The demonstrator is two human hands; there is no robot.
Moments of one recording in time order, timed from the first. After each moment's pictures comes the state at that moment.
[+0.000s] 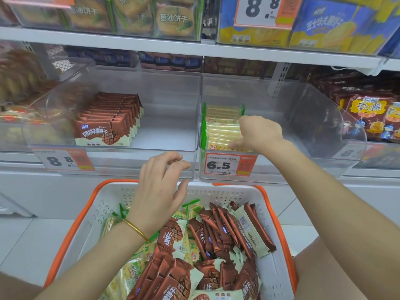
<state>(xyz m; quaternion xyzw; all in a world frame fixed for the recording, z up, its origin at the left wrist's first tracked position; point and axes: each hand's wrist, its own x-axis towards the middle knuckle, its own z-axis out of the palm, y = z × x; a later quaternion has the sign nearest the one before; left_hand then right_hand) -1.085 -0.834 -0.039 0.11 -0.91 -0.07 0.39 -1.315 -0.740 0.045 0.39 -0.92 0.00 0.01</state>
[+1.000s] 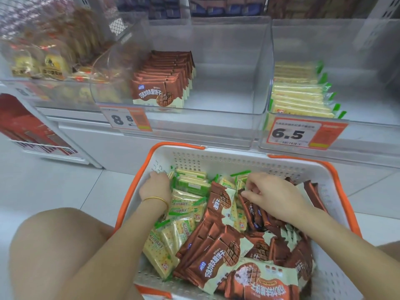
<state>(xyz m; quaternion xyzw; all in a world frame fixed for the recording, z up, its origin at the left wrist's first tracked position) -1.009 -0.910 -0.156 0.54 -0.83 -0.04 -0.12 -1.197 -0.713 -0.089 0.54 -0.82 0.08 -0.18</state>
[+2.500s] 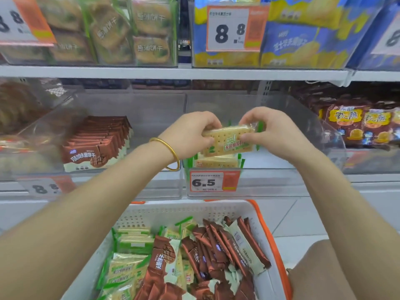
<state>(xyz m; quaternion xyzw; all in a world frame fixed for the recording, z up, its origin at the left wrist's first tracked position) -1.199 -0.834 0.094 0.09 -0.97 -0.20 0.15 -1.319 -0.675 0.090 0.42 -0.83 0.36 -0.01</state>
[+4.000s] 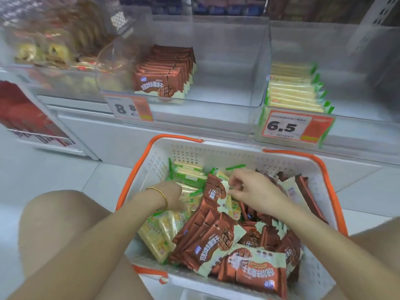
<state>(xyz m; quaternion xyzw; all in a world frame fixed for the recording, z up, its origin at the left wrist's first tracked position) -1.006 -0.882 -0.130 0.28 -0.89 -0.12 -0.35 -1.171 -0.716 -0.086 0.53 -0.79 0.15 -0.27</state>
